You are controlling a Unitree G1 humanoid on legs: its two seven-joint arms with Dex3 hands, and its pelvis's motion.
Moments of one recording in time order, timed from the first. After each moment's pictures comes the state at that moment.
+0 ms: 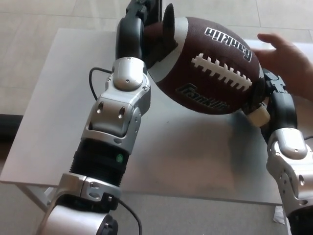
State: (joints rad) left_arm -0.79 -0.08 -0.05 0.41 -0.05 0.39 0.28; right_arm -0.42 -0.09 -0.02 0.36 0.08 0.25 -0.15
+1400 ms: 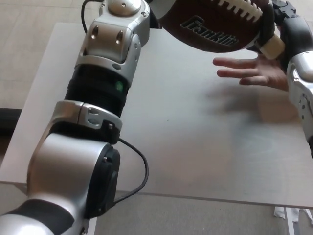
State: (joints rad) left_arm -1.20 -0.02 0.10 0.80 -0.05 0.30 0.23; right_arm -0.83 -0.26 0.01 0.62 0.05 0.33 -0.04
